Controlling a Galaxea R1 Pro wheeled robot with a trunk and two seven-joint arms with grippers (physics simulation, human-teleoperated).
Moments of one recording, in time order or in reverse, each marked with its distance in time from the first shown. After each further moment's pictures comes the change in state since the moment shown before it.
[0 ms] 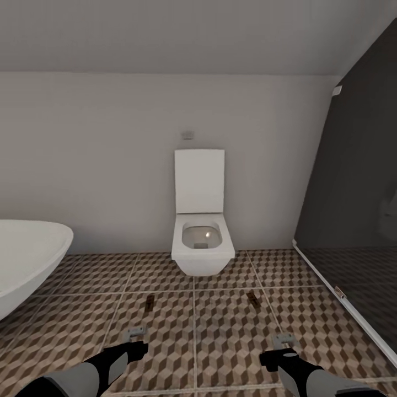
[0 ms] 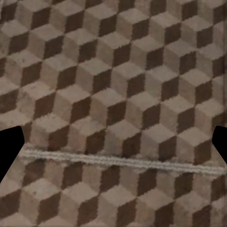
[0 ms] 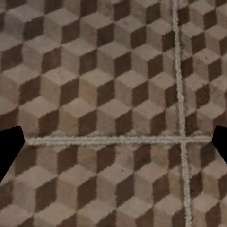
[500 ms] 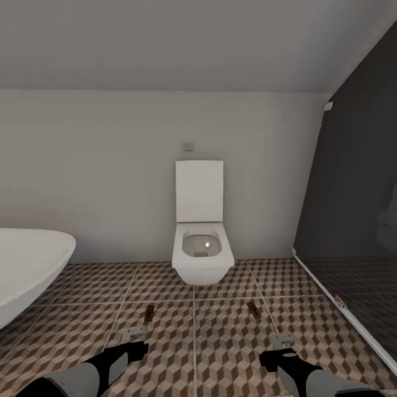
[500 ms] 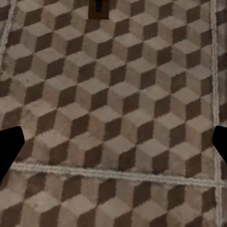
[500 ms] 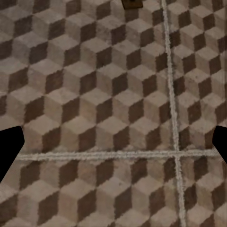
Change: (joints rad) left arm 0.001 -0.001 0.000 0.000 0.000 0.000 0.000; right arm 0.001 0.002 0.000 0.000 0.000 0.000 0.000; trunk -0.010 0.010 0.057
